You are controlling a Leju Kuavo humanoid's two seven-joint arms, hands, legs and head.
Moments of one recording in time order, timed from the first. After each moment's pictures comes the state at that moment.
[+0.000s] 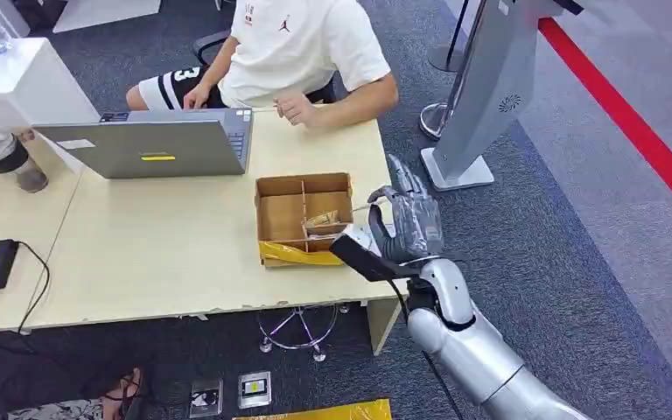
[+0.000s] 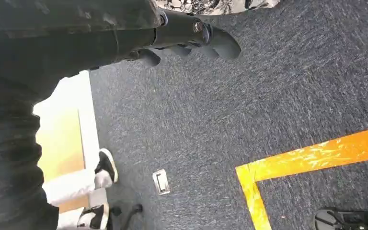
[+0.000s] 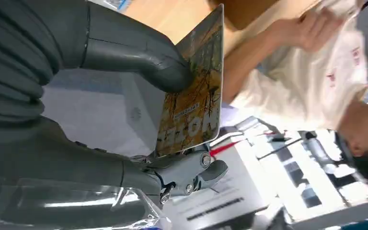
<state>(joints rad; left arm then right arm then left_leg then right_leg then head) -0.12 0.22 -0.86 -0.24 0.52 0.14 0.29 -0.50 -0.14 0.72 -1.13 0.79 -0.54 0.12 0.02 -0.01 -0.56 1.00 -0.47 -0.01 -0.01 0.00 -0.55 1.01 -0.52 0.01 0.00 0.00</state>
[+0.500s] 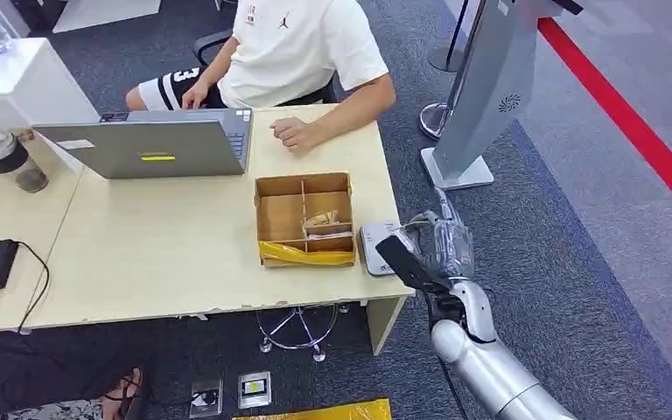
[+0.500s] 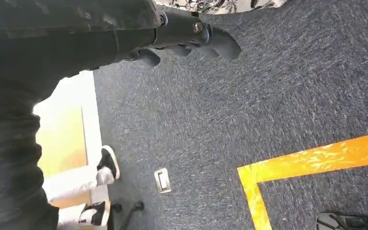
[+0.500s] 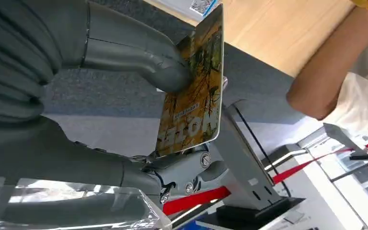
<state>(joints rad) -0.12 0.22 -0.86 -0.24 0.53 0.15 0.31 -0.43 -0.17 0.64 -1.00 0.64 -0.61 0.09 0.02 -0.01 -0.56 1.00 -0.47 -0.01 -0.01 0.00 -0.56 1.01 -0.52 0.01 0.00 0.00</state>
